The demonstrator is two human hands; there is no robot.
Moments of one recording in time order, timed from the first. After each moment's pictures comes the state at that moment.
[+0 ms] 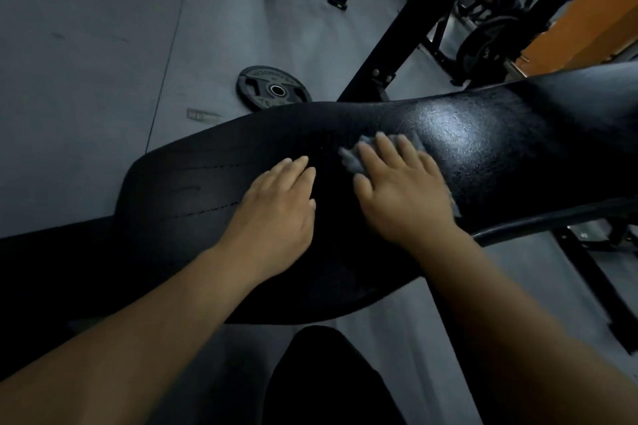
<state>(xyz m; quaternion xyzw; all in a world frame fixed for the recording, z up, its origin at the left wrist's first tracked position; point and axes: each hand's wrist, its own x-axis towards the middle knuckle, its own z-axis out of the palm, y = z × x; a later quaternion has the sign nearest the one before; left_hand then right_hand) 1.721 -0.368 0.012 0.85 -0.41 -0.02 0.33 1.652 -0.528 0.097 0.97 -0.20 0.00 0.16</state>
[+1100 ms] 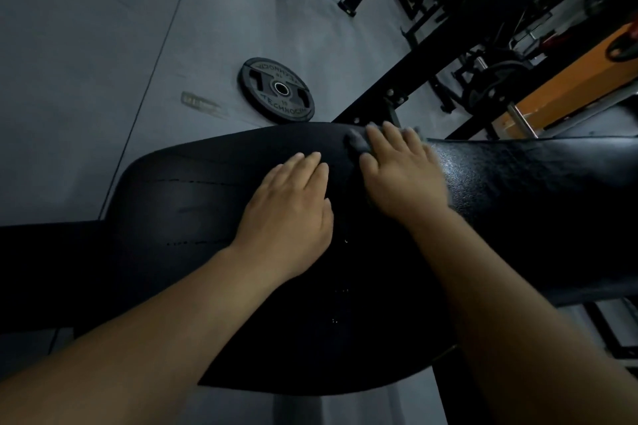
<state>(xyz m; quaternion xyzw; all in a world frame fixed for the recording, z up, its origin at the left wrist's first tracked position) 1.778 -0.384 -0.005 0.84 -0.36 -0.03 0.39 1.759 -0.548 0.084 0.96 -0.22 -0.01 0.17</state>
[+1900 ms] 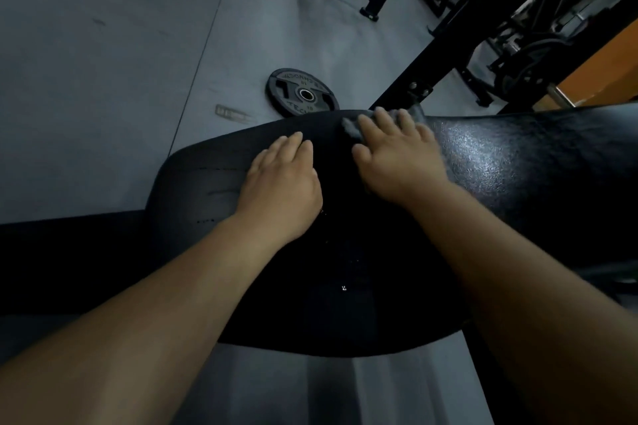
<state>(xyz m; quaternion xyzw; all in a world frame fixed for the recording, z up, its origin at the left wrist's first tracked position) 1.789 -0.369 -0.010 0.89 -0.29 -0.04 0.35 1.758 -0.530 0.073 0.97 -0.15 -0.03 0.18</state>
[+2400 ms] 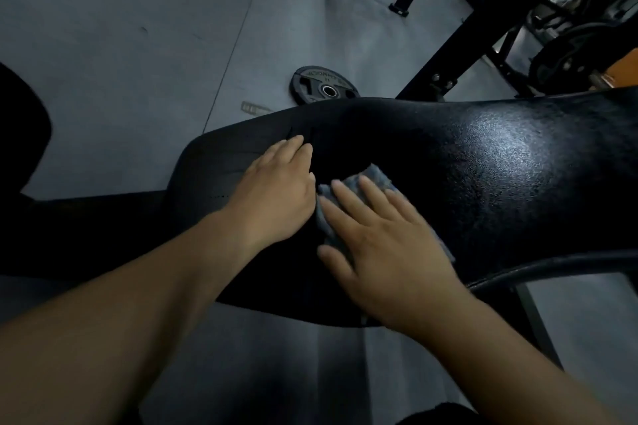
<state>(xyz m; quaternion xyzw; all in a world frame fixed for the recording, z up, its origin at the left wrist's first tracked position) 1.761 -0.345 -0.002 0.90 -0.29 -0.07 0.31 1.632 -0.466 0.062 0.99 0.02 -0.08 0.12</state>
